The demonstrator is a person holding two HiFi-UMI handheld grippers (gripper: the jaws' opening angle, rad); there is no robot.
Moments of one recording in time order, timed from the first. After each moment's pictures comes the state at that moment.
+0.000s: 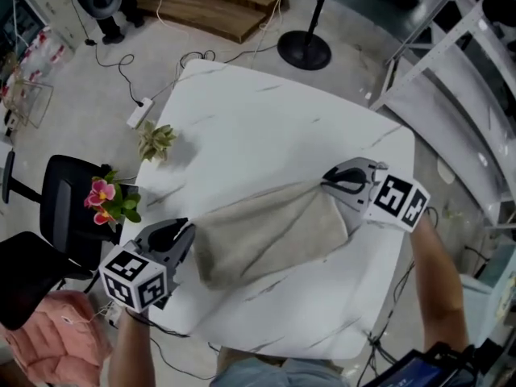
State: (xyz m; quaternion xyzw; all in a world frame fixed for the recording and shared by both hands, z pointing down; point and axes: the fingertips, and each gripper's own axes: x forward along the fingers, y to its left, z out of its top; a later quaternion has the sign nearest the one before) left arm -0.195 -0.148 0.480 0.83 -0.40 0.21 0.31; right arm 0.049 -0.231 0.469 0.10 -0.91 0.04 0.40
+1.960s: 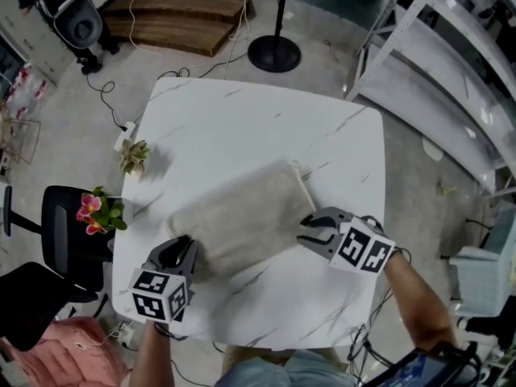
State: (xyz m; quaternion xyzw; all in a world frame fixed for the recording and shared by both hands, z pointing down) left arm -0.162 -0.114 0.510 0.80 -0.43 0.28 0.30; right arm 0.065 -0.103 0.503 0.13 -0.90 0.11 0.41
